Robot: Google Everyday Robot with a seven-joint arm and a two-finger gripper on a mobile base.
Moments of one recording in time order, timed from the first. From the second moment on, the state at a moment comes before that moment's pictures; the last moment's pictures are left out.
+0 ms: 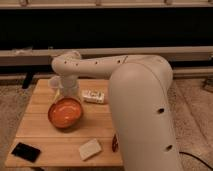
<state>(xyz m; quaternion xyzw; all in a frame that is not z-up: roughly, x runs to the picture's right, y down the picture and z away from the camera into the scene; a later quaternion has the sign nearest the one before) -0.201 0.064 0.775 -0.33 0.18 0.64 0.67</state>
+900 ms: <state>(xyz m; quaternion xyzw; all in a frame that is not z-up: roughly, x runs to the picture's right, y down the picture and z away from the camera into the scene) -0.201 0.071 0.779 -0.33 0.18 0.64 0.67</state>
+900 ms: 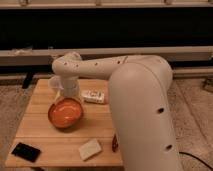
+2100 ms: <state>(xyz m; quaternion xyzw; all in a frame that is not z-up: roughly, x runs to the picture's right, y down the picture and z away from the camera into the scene) -0.199 0.089 0.785 -0.32 0.19 0.64 0.67</state>
